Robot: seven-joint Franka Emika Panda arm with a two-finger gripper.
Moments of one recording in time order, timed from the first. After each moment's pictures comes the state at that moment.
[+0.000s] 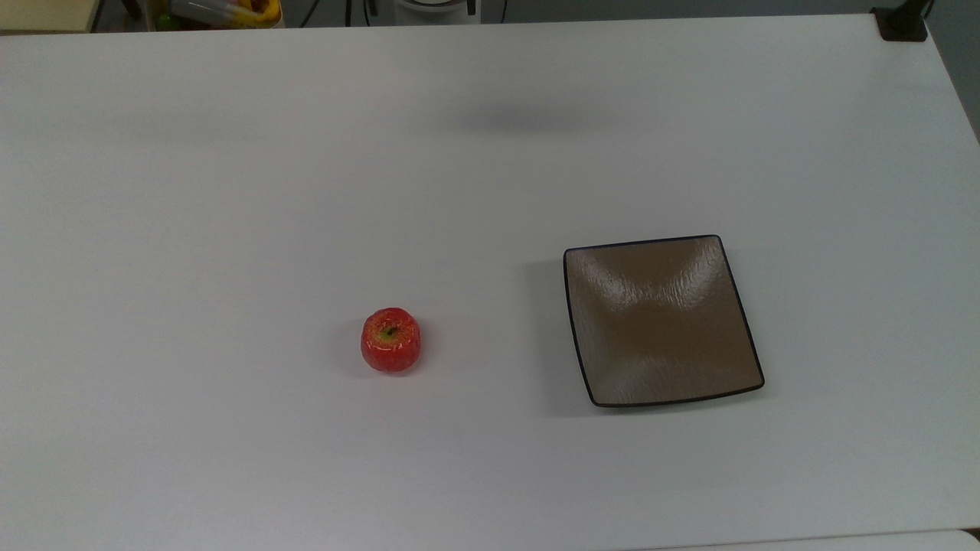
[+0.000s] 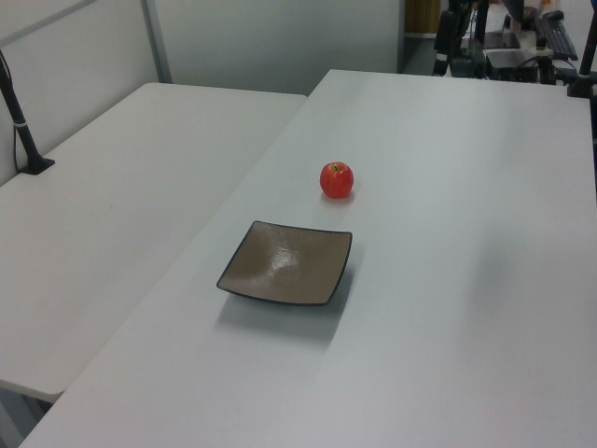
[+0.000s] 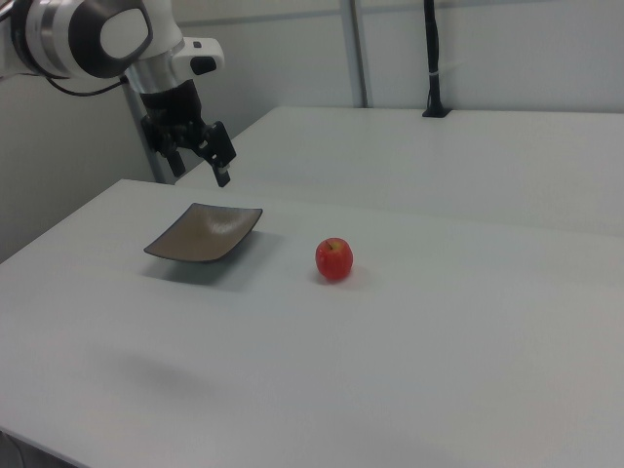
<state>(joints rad) 0.08 -0.07 0.03 -1.68 0.04 1.74 0.06</state>
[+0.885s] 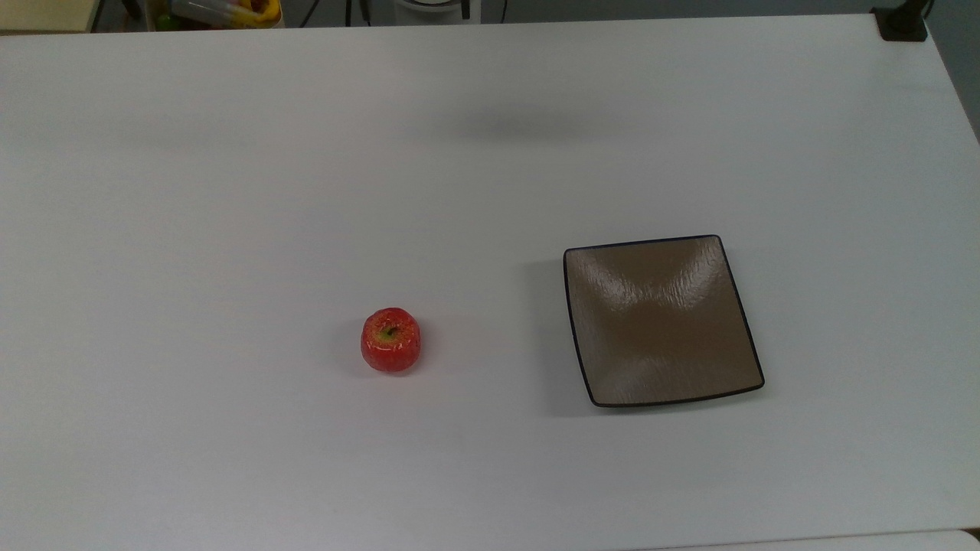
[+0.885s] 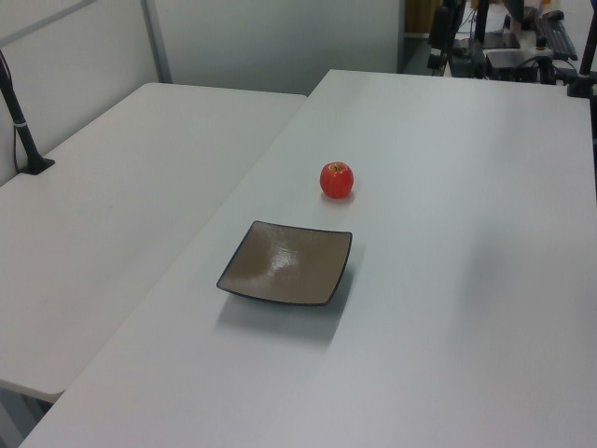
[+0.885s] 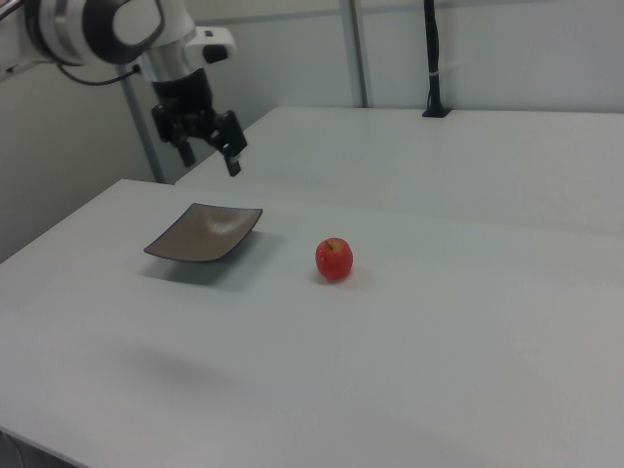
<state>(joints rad) 0.08 -0.01 0.02 -1.58 0.03 1.70 0.04</state>
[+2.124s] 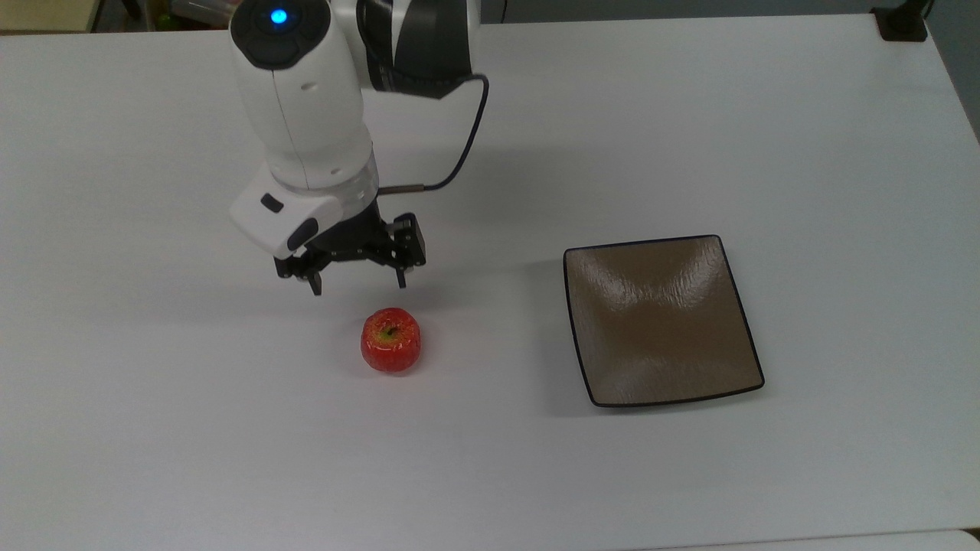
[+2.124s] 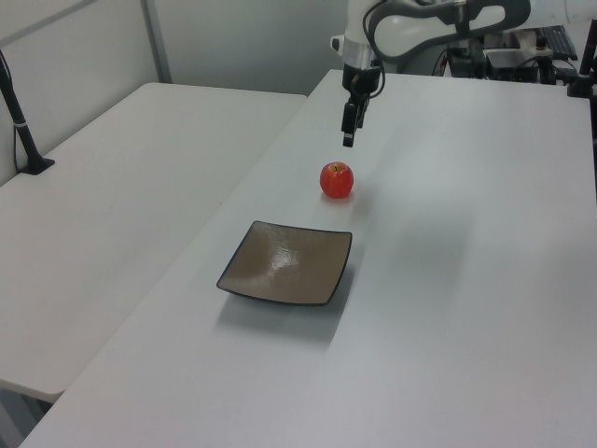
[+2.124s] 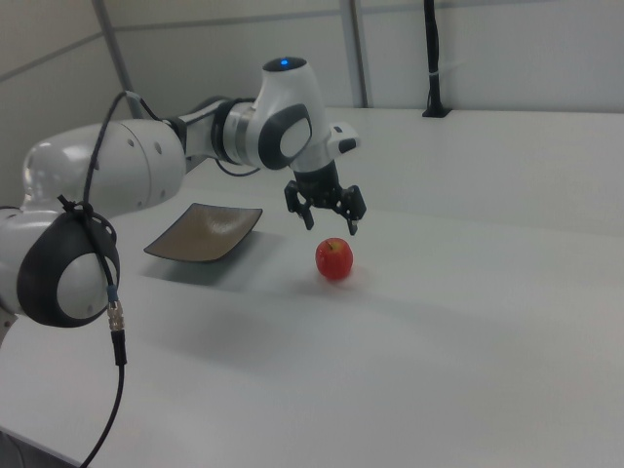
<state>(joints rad) 0.03 0.63 -0.03 -1.21 0.03 2.00 -0.18</state>
